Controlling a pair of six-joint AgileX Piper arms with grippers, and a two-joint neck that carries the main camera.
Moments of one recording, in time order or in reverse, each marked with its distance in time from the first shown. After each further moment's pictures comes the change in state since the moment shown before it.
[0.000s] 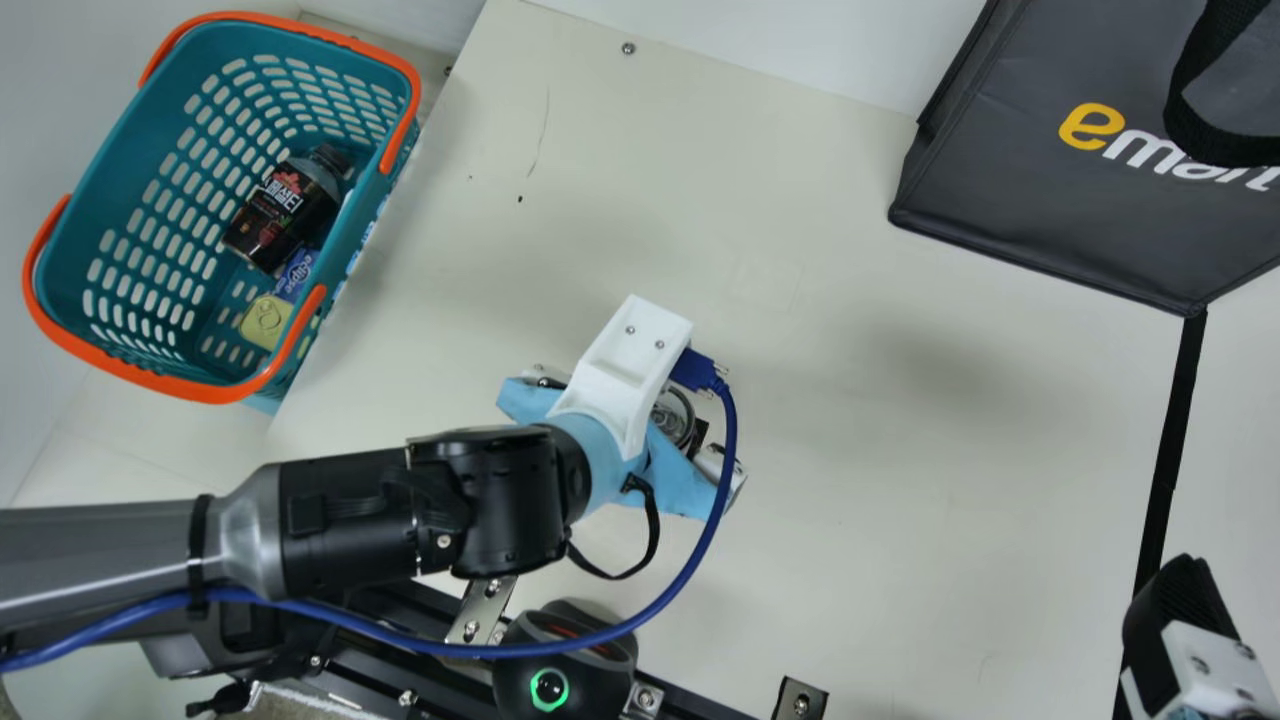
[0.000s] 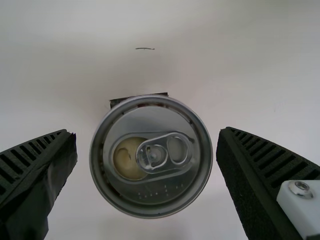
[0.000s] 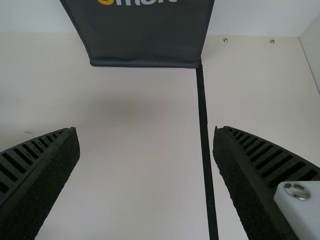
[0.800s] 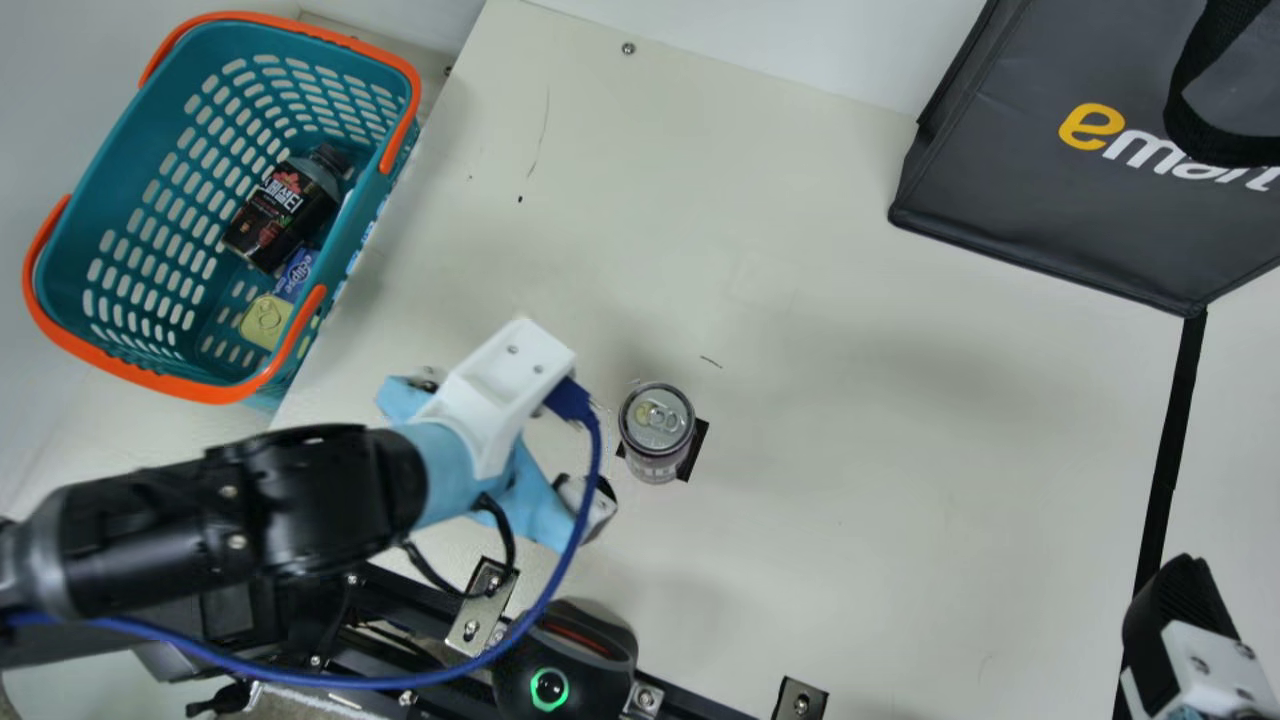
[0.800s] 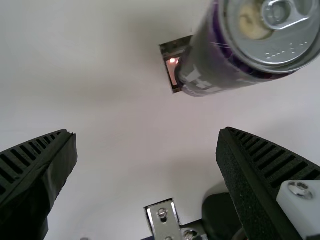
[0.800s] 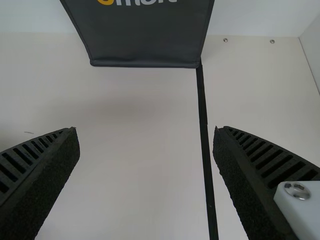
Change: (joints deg) left arm 6.1 -18.9 11.8 -6.4 6.8 18.7; right arm 0.0 0.0 0.0 0.0 0.0 0.0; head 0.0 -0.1
